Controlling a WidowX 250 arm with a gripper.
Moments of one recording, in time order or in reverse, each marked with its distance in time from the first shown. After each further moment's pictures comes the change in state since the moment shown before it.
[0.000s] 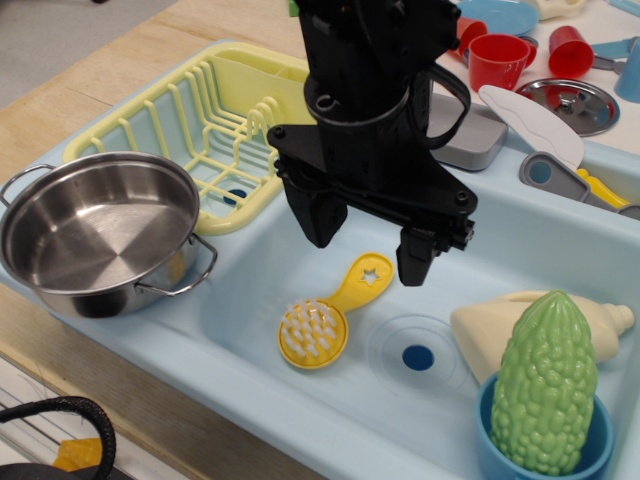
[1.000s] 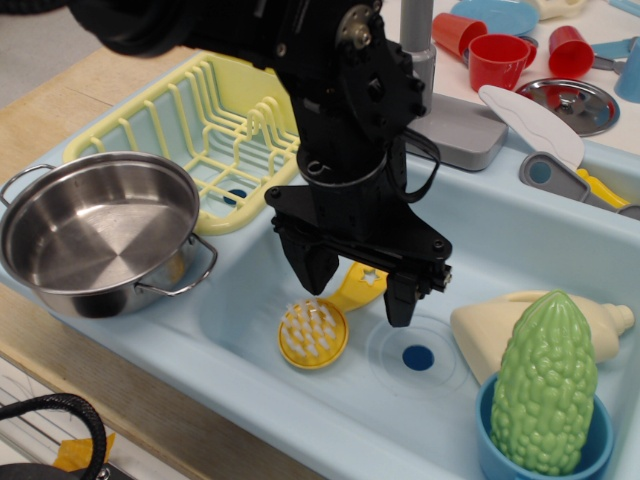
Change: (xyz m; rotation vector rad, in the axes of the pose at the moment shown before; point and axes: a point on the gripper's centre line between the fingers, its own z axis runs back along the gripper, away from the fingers) arm -0.009 0.010 -0.042 -0.042 0.061 0.045
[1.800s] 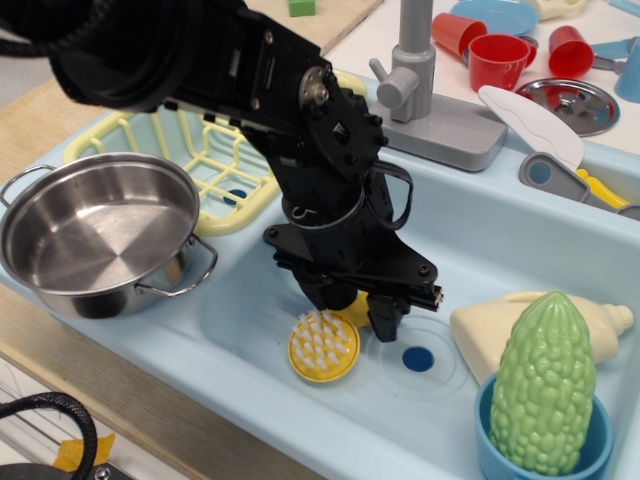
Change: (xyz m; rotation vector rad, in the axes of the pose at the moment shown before) arm -0.005 0.002 -0.027 -0.092 -0.043 0.050
